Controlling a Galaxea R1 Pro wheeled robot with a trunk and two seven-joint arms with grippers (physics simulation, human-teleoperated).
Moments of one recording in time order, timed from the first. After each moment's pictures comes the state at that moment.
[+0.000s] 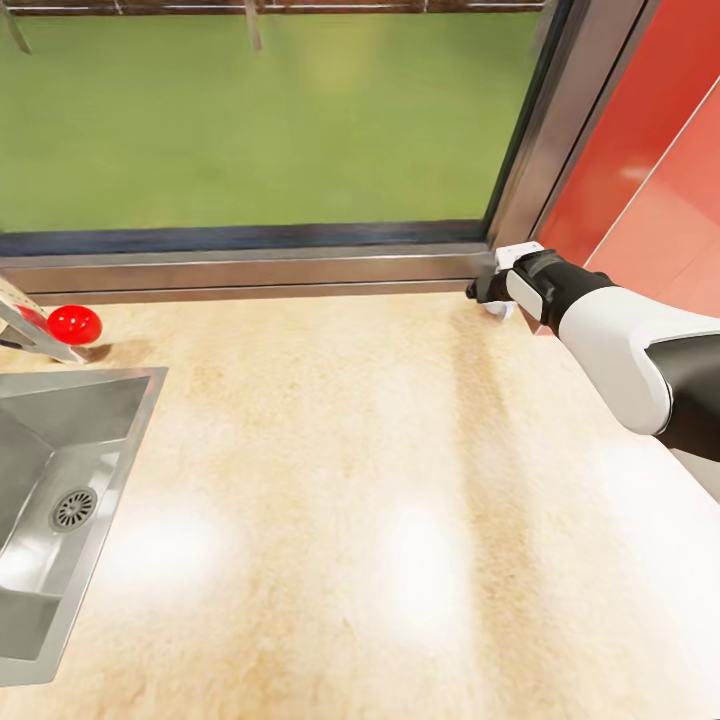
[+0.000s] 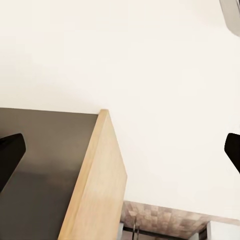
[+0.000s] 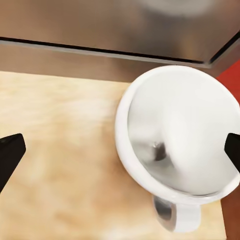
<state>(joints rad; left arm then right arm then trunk) 0.08 0.03 0.15 0.02 -0.12 -0.21 0.18 -1.78 -0.04 0.21 -0.02 -0.01 0.43 0.00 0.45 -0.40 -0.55</state>
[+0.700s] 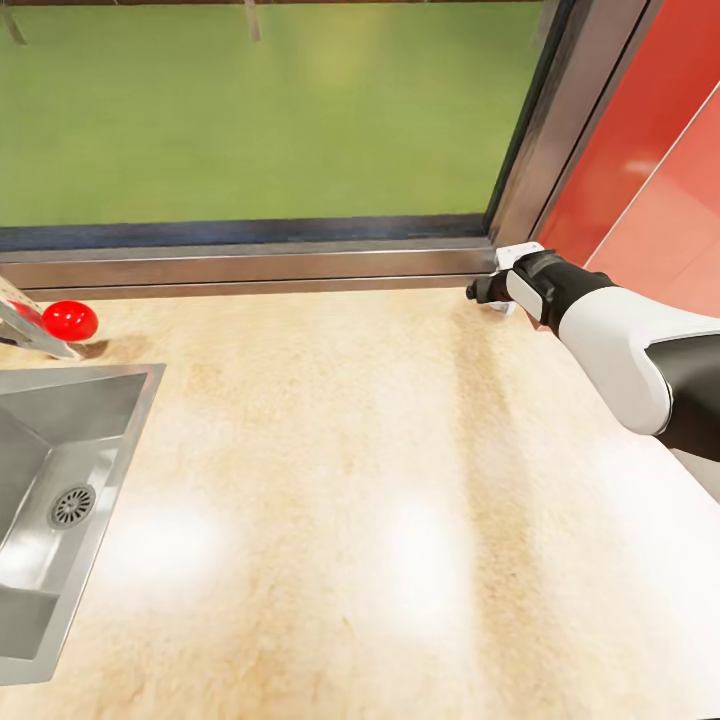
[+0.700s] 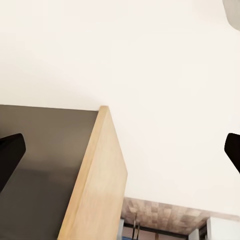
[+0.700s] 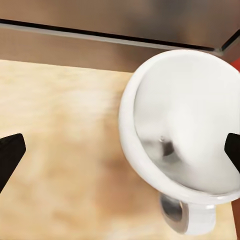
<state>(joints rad) 0.08 0.03 0.15 0.02 -0.12 -0.21 0.18 -1.78 -0.04 0.21 -0.02 -0.01 0.43 0.00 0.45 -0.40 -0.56</state>
